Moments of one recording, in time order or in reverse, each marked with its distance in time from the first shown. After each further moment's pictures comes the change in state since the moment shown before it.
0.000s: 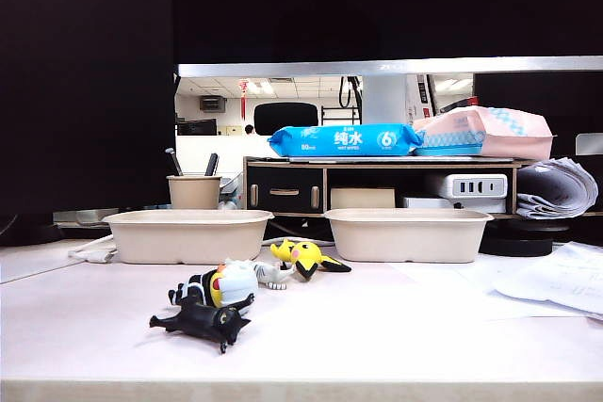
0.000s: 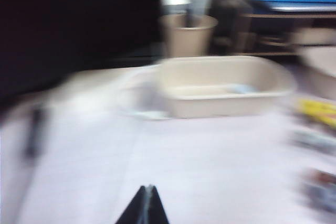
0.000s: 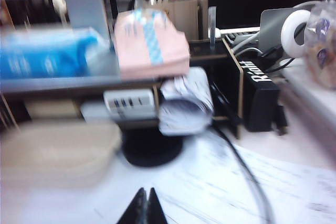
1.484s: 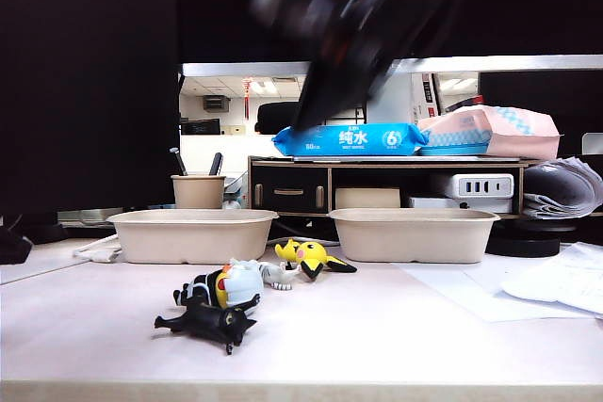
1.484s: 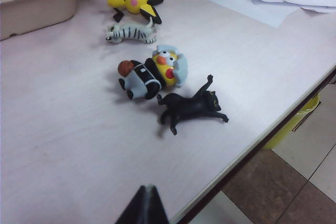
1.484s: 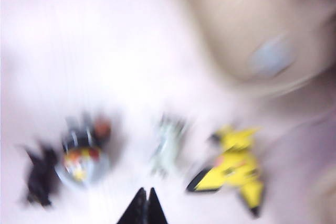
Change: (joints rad) left arm -0.528 0.272 0.000 0.002 0.014 0.000; right arm 0.590 1.696 1.339 -0.634 -0.355 -0.517
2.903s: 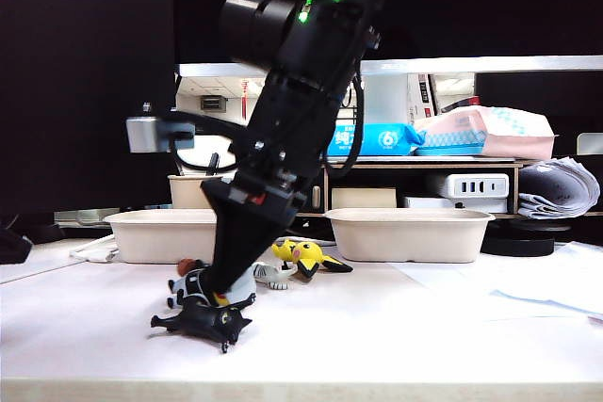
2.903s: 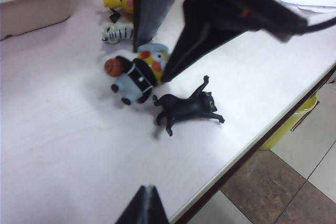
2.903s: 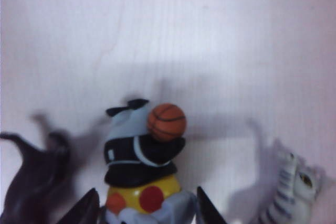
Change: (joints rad) left arm 0.000 0.000 0.000 0.000 0.000 0.000; right arm 0.209 0.240 0.023 0.018 0.151 -0.202
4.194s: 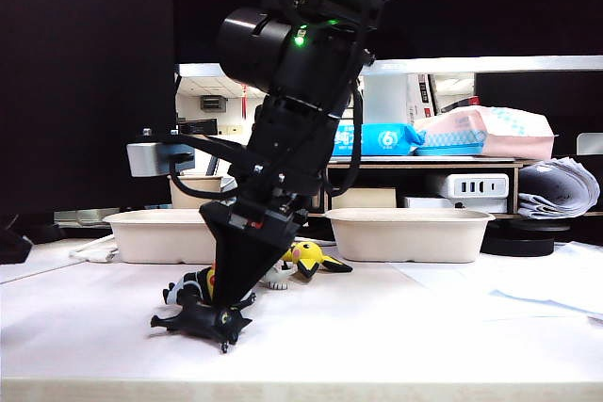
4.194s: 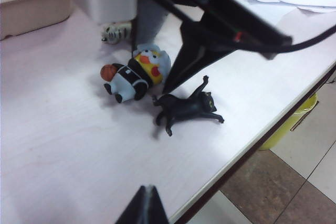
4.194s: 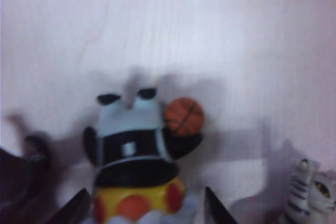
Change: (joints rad) left arm 0.000 0.000 0.000 0.000 0.000 0.000; right arm -0.001 0.031 -0.006 0.021 0.020 0.000
